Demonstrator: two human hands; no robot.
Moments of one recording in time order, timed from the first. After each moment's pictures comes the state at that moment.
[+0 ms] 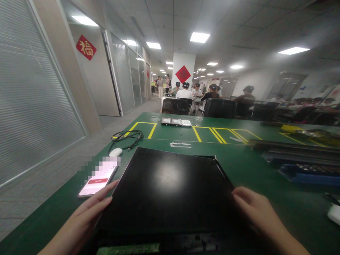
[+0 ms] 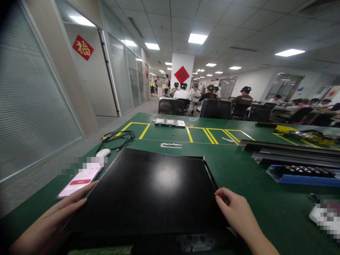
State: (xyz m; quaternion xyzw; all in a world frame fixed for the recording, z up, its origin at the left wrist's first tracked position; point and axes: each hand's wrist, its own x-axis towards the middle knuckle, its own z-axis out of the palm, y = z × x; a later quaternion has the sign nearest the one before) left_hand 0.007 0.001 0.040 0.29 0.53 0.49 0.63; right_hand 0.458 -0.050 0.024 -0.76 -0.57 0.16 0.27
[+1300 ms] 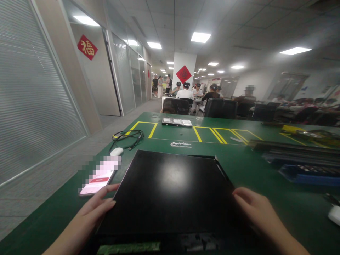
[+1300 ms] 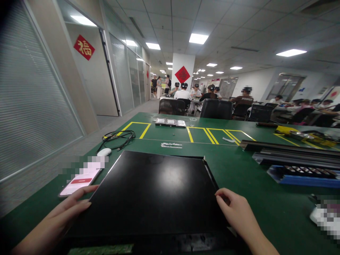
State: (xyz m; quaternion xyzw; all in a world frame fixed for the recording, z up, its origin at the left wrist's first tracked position) left_hand 0.003 0.000 0.036 0.35 0.52 0.44 0.64; right_hand 0.462 -0.050 0.019 -0.76 -0.57 0.16 0.26
